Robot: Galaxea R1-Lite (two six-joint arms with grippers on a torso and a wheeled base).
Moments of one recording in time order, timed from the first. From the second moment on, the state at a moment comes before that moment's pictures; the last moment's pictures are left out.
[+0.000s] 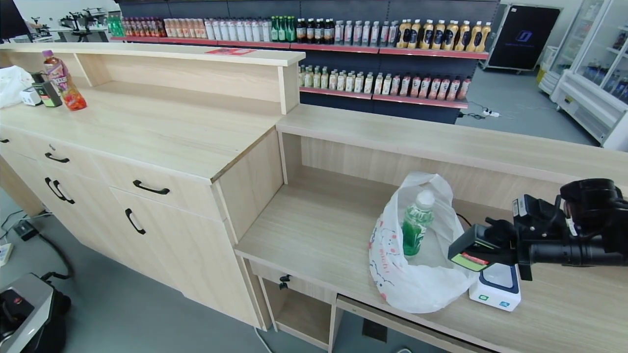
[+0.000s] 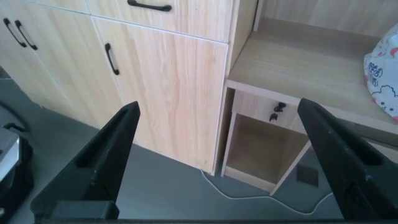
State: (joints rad) left arm 0.00 0.00 0.00 0.00 0.01 0.00; right arm -0.17 1.85 -0.82 -0.19 0.96 -1.13
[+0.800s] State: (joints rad) left arm 0.00 0.00 0.00 0.00 0.01 0.00; right arm -0.13 2.17 -1.04 -0.19 1.05 -1.19
